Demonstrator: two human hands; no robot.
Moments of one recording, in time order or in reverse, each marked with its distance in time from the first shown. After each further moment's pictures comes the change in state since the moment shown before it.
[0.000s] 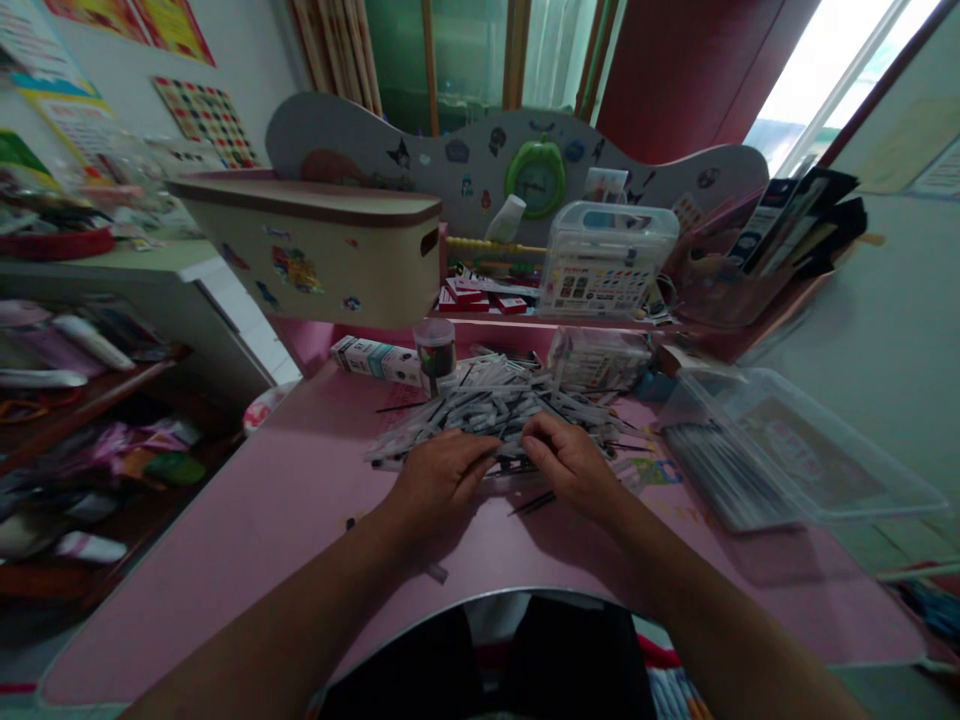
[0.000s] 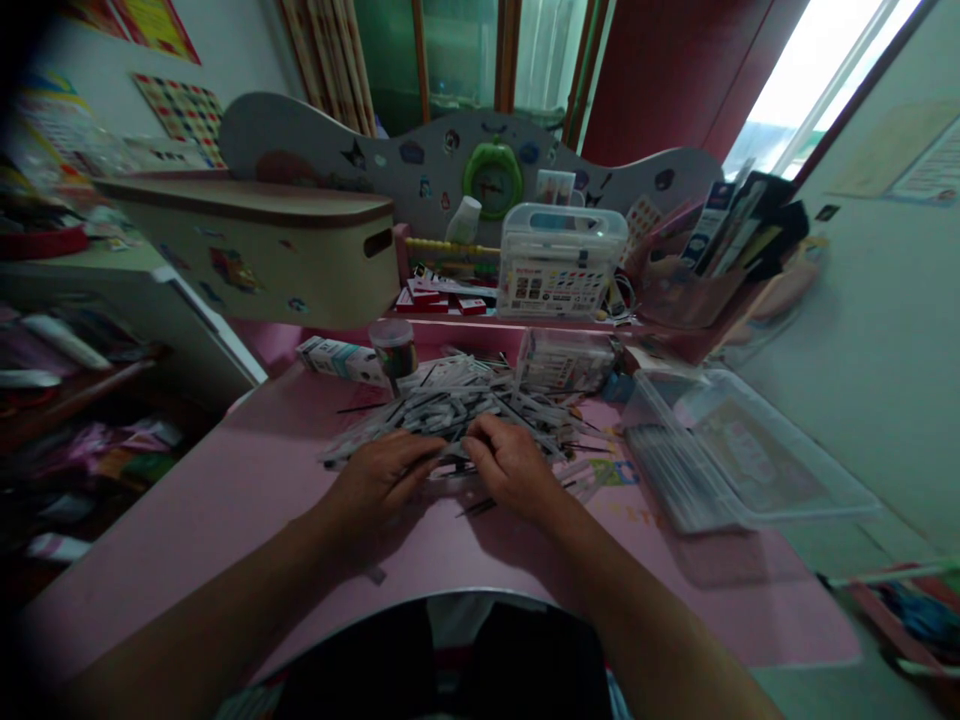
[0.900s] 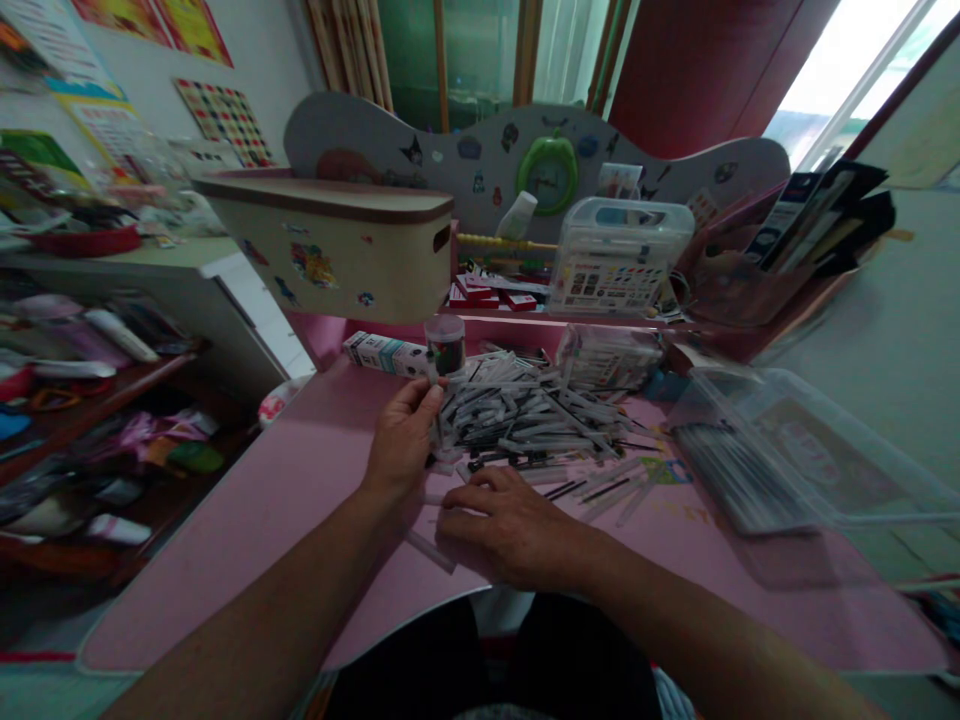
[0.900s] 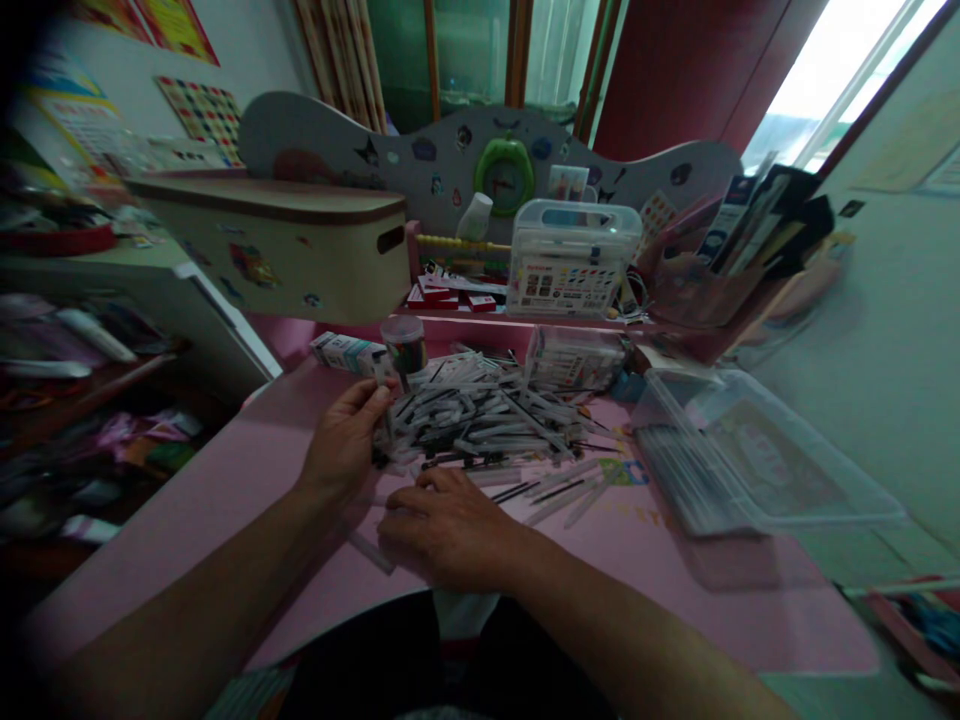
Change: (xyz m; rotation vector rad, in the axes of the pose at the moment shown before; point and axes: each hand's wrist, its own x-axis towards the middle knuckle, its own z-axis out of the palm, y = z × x) left_hand 0.023 -0.022 -0.008 -1.047 0.647 -0.620; right_hand -0.018 -0.026 0.057 -0.349 -0.423 -0.552
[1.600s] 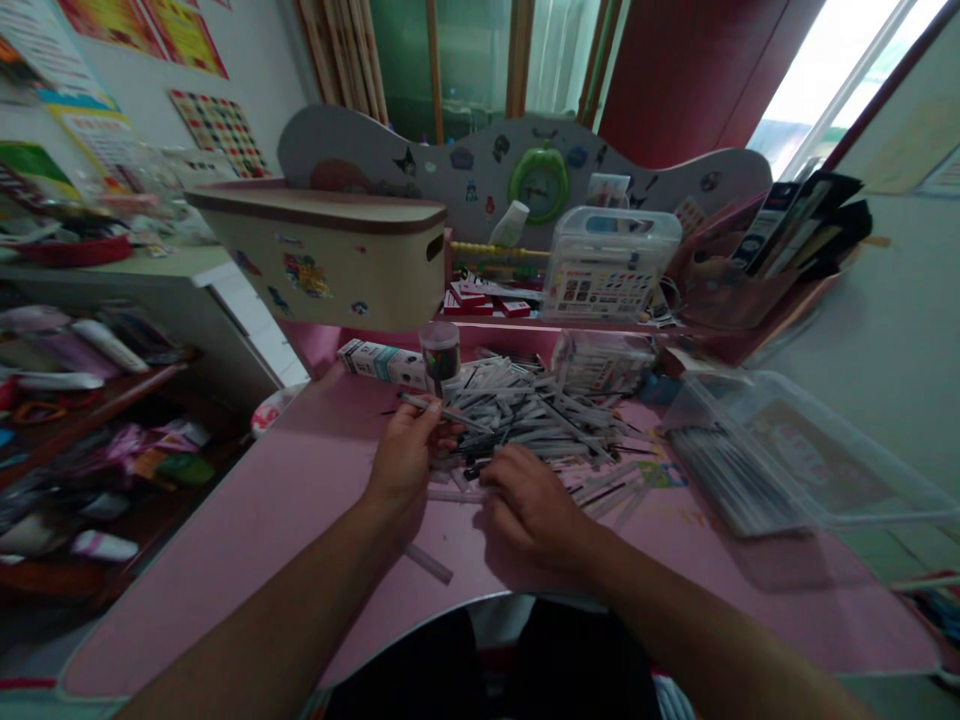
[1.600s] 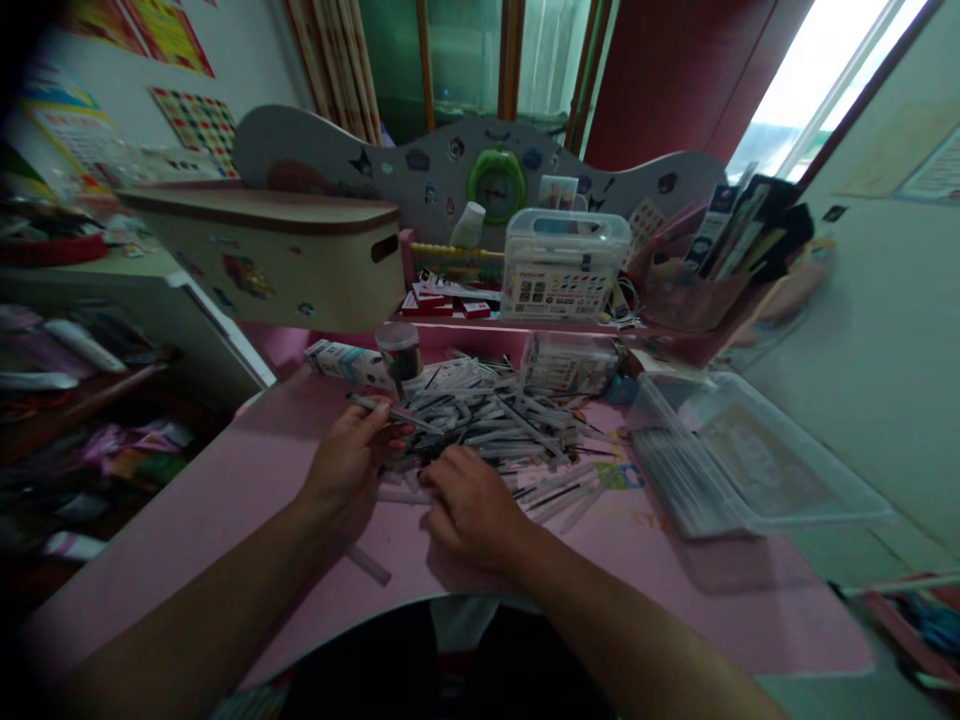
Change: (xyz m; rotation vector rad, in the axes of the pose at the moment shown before) left_hand -0.004 -0.010 0.002 -0.064 0.013 -0.159; right_hand -0.010 0.017 -0.002 0.159 0.383 0.242
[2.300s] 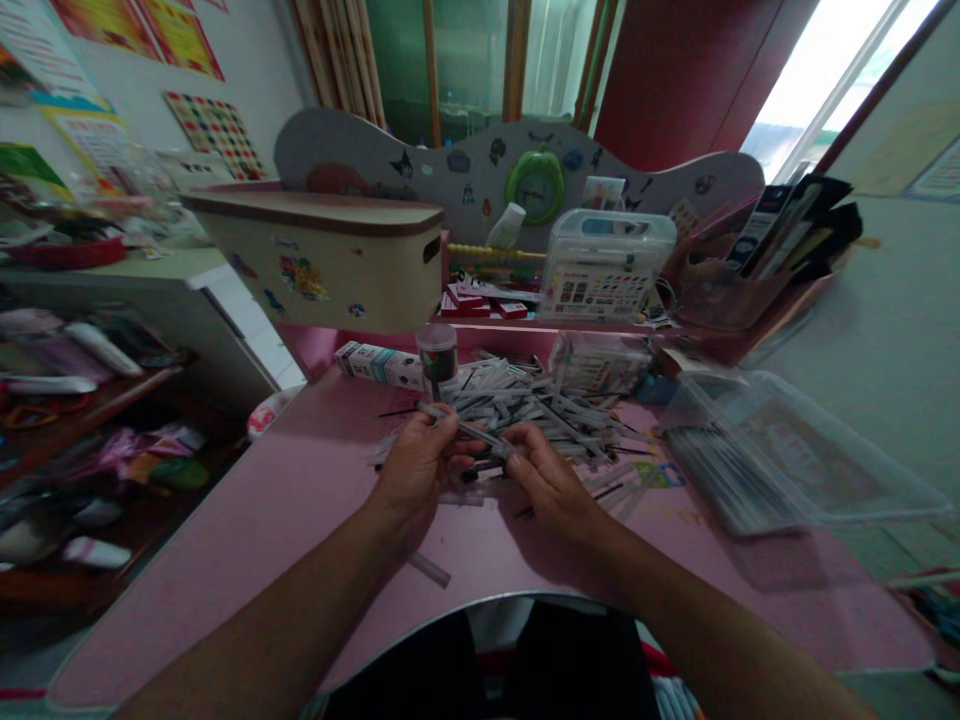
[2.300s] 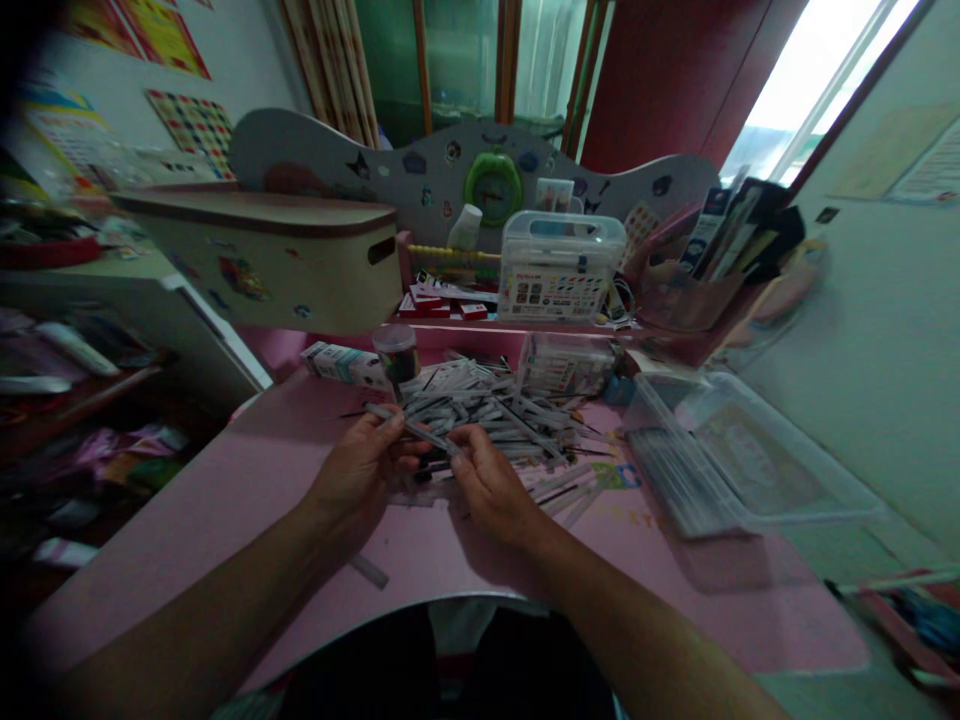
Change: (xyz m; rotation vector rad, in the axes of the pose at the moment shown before) left_hand -0.016 -0.001 0.005 -0.072 -0.184 -0.127; right_hand 0.001 0.004 -0.016 0.403 0.072 0.435
